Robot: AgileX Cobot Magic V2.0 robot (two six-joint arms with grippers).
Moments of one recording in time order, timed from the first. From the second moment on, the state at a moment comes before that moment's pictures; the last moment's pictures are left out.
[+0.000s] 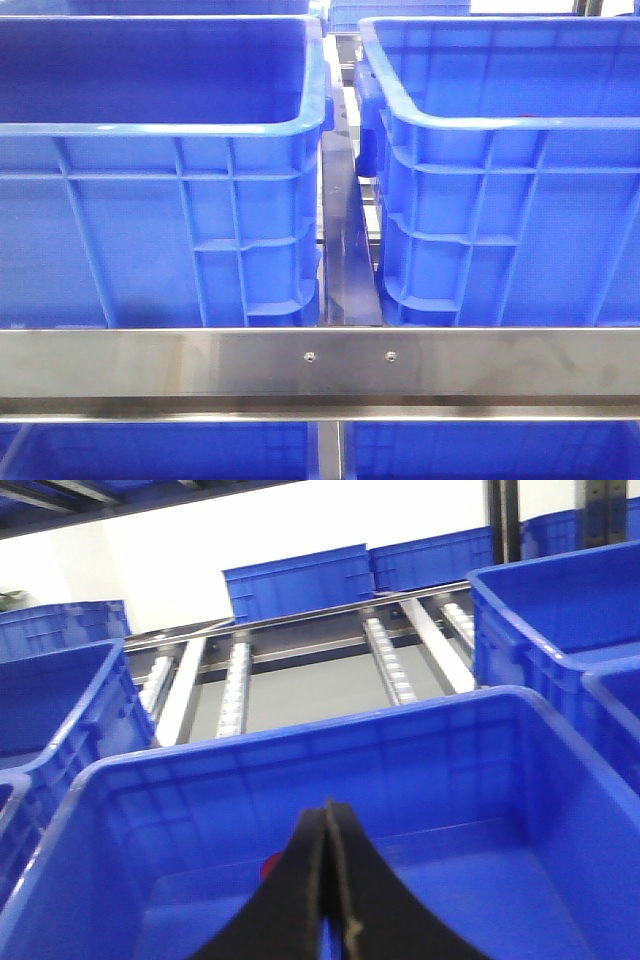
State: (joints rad) left arm -0.10 0.53 -0.73 -0.10 0.65 0.01; right arm 0.23 0.59 -0.58 1.83 -0.35 -1.65
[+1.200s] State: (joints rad) left arm -0.10 1.65 -1.29 -0.10 0.70 0.13; right arm 0.23 0.59 -0.58 1.83 -0.31 -1.65
